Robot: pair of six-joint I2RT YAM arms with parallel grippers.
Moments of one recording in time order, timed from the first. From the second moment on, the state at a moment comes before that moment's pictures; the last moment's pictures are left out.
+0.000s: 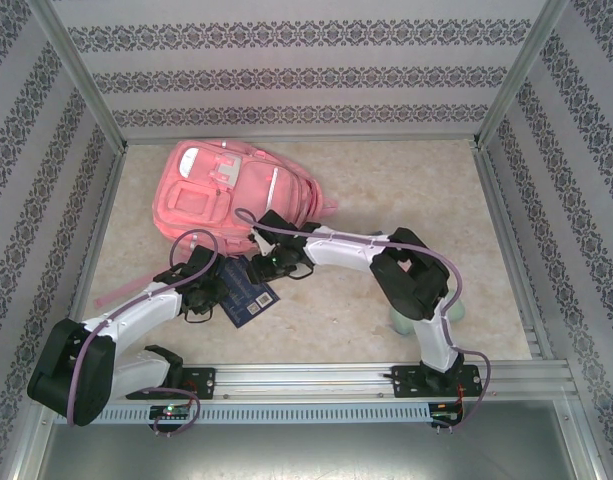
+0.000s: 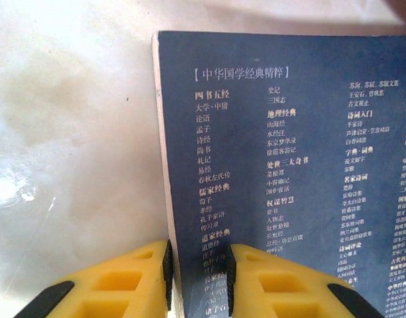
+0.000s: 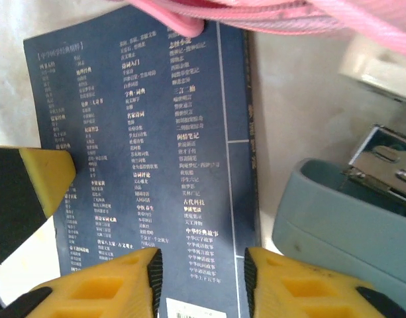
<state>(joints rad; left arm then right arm) -0.37 1.17 0.48 -0.50 -0.06 -1.04 0.90 2.05 1.43 -0.47 -0.29 0.49</state>
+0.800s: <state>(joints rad) -0.37 1.17 0.48 -0.50 -0.06 -1.04 0.93 2.03 1.39 -0.53 -0.21 0.50</state>
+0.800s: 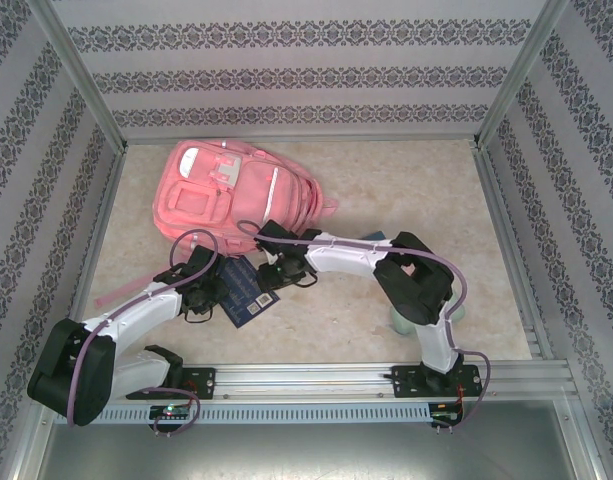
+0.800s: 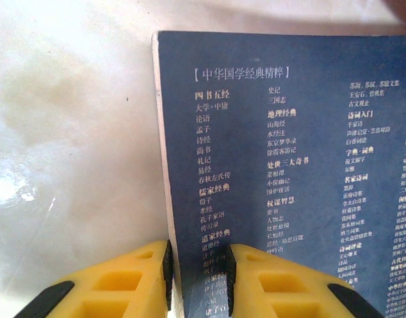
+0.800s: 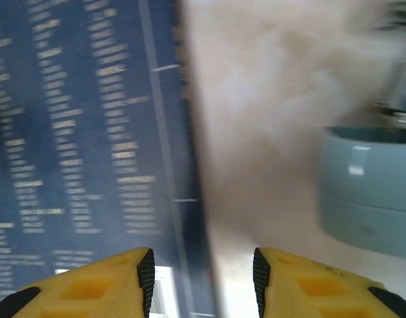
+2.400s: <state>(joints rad) -0.36 0.88 0.66 -0.72 -0.18 -0.96 0.80 1.72 1.27 -0.39 -0.55 0.58</state>
